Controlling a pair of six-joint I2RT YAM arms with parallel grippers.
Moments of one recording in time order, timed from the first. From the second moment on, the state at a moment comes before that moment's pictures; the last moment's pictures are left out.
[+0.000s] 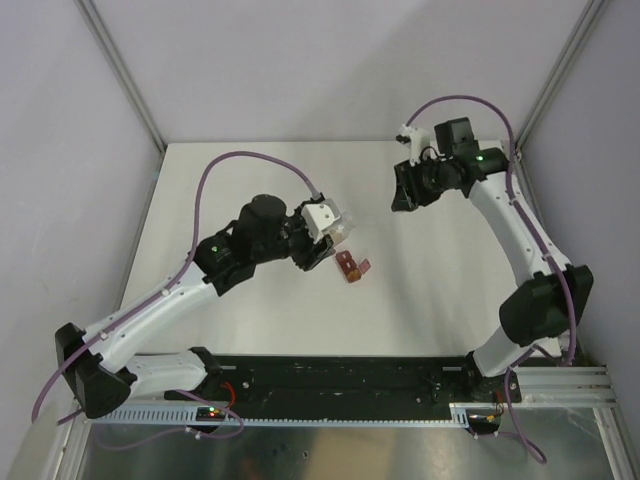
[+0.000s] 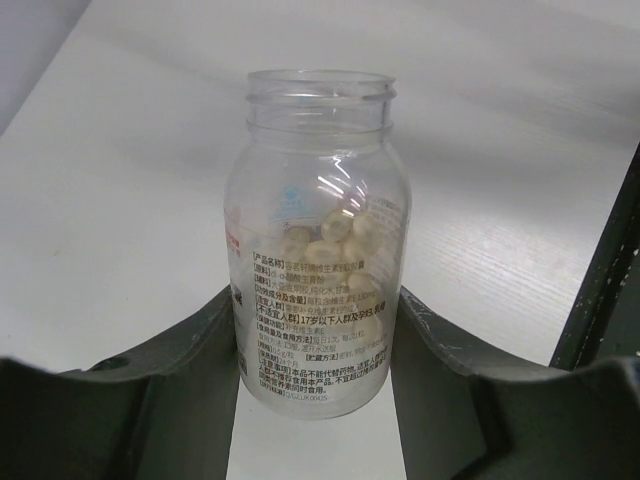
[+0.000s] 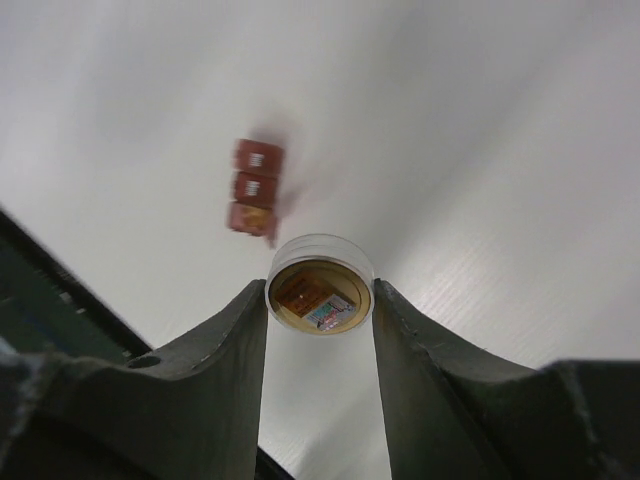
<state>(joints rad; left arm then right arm) -0.80 1.15 1.09 -0.39 0.19 0.27 0.28 1.65 1.64 -0.93 -0.38 -0.17</state>
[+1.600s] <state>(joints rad) -0.85 1.19 1.26 -0.54 0.36 0.23 0.40 1.52 1.85 -1.19 -1.11 -0.32</state>
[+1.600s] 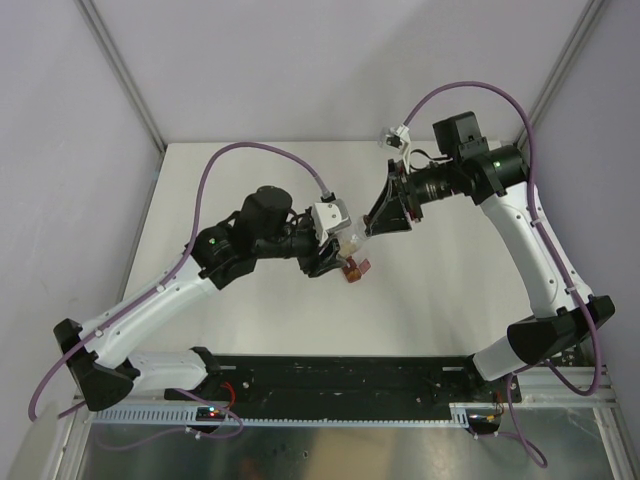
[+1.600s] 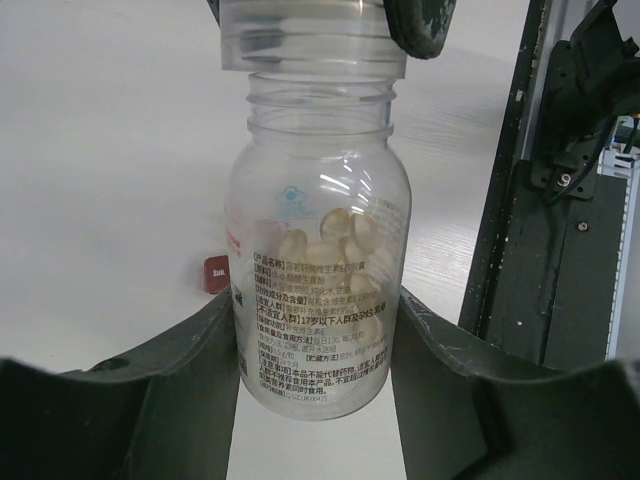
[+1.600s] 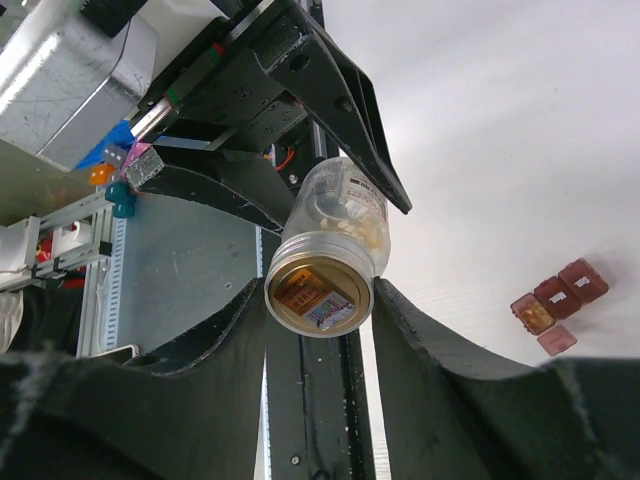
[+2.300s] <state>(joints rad) -0.86 1.18 1.26 -0.56 0.34 0.24 0.41 1.52 1.85 -1.23 -1.07 -0.36</state>
